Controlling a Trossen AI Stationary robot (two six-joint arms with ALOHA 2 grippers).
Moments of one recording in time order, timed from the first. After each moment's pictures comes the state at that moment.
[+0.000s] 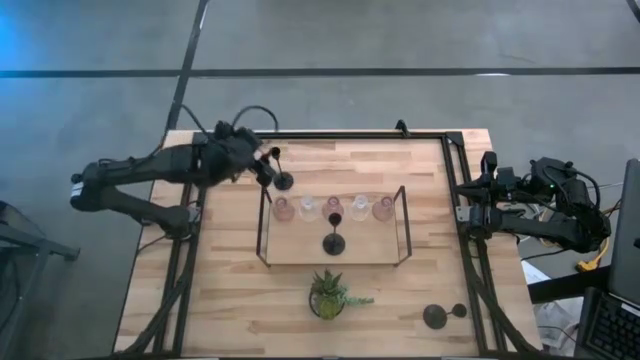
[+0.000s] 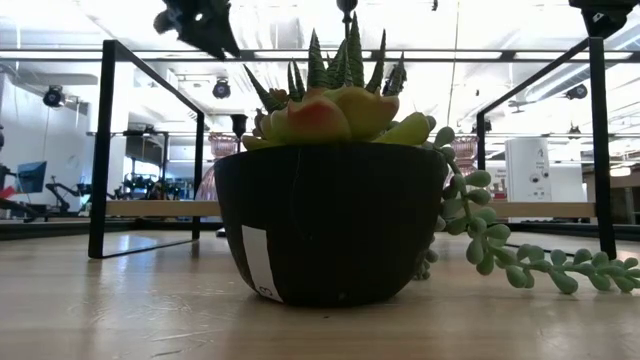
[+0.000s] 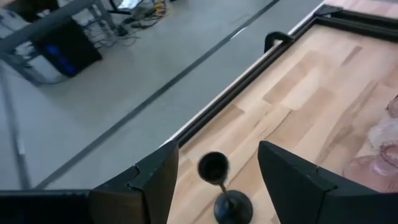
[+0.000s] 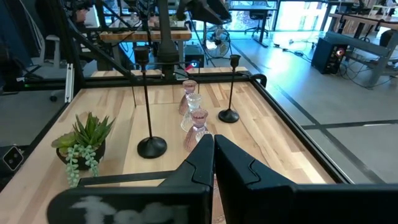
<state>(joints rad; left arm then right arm) 0.13 1.11 1.23 -0.77 -0.69 -0.26 -0.23 0.14 0.79 -0.86 -0.12 -0.01</state>
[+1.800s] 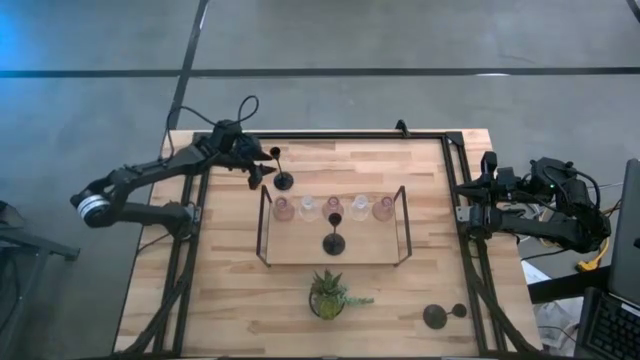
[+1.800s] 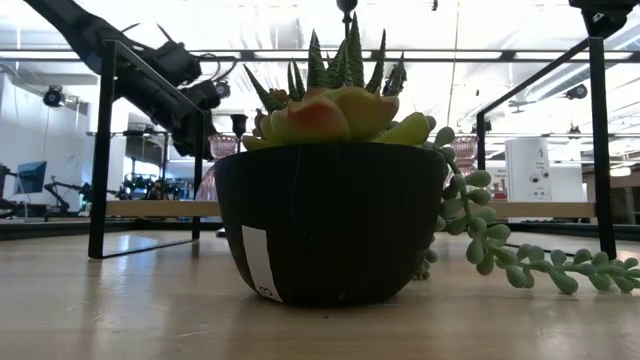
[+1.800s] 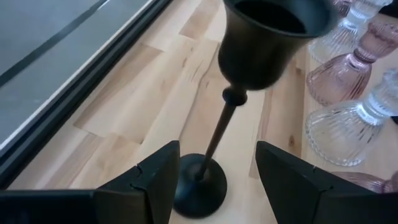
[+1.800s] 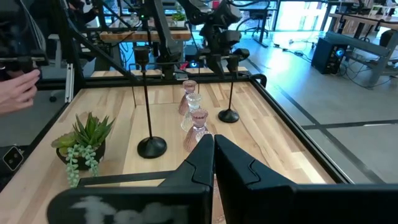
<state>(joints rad) 0.80 1.14 0.62 -0.12 0.43 0.20 -0.23 0.14 0.79 -0.86 -0.12 -0.01</state>
